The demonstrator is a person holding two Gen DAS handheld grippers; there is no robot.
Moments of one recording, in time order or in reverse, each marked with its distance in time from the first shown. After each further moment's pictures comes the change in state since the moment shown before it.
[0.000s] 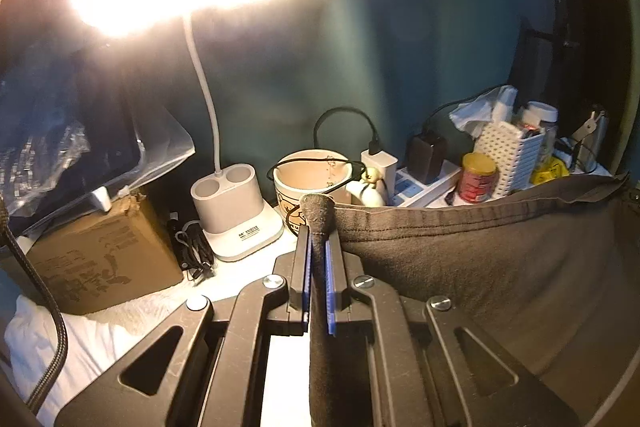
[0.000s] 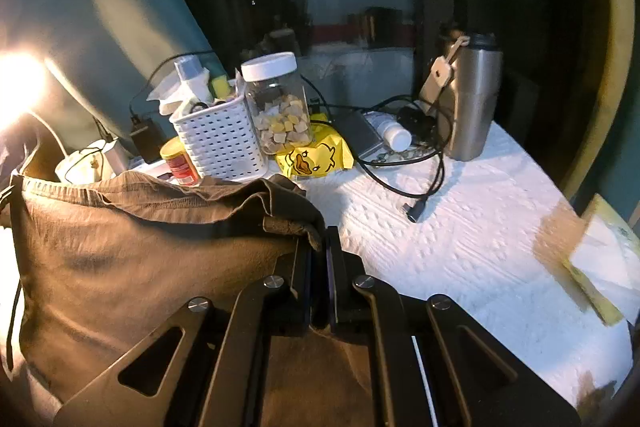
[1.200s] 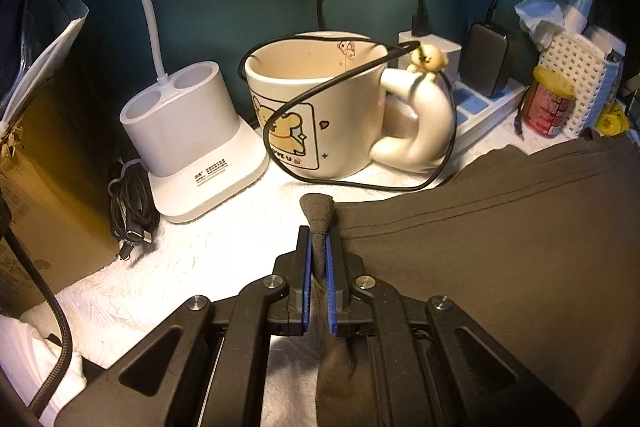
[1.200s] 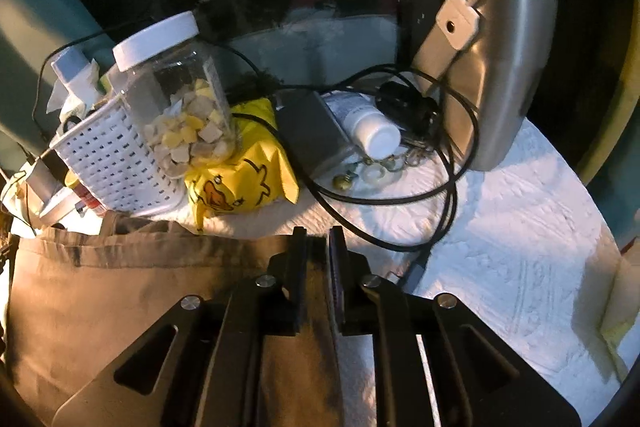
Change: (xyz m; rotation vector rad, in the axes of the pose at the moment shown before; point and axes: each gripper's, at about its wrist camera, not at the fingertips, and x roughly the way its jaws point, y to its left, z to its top) left arm 0.128 0.000 -0.026 0.041 0.265 0.059; right arm 0.112 -0.050 0.031 0.051 0.122 -0.087
